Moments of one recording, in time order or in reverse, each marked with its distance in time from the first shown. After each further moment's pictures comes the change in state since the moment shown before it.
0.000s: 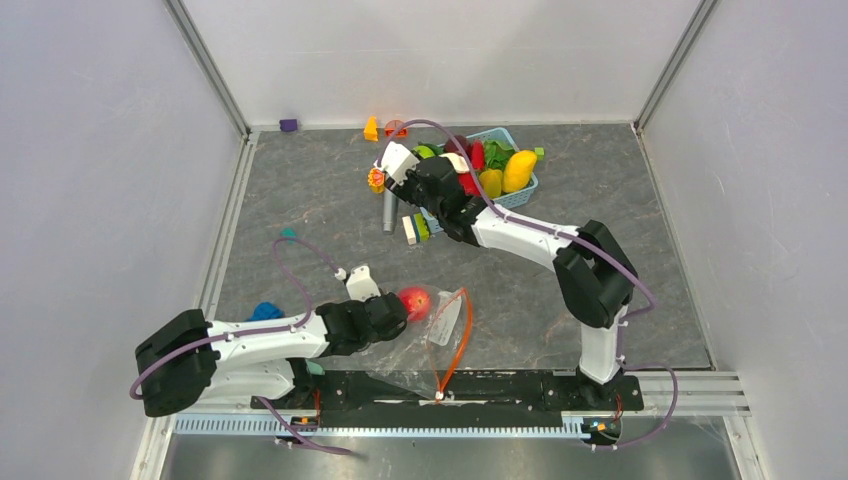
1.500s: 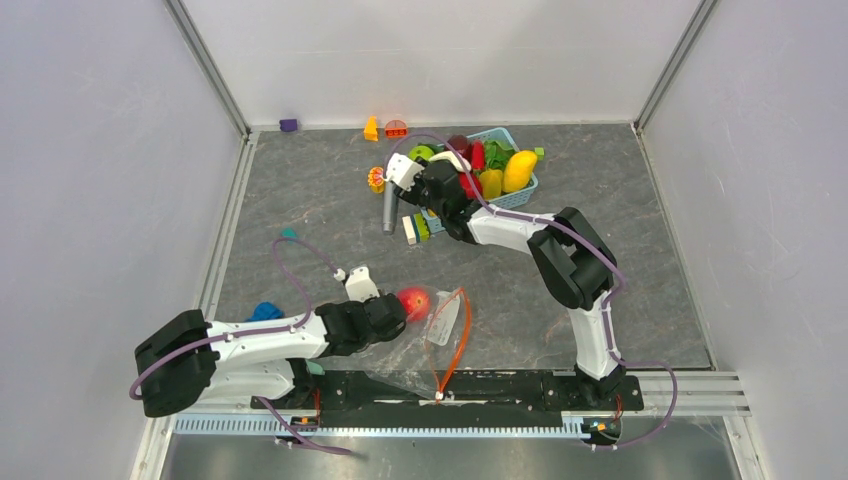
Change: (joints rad) left arm 0.000 -0.003 -0.006 -0.014 0.000 0.000; right arm -0.087 0.181 -0.019 0.166 -0.022 -0.171
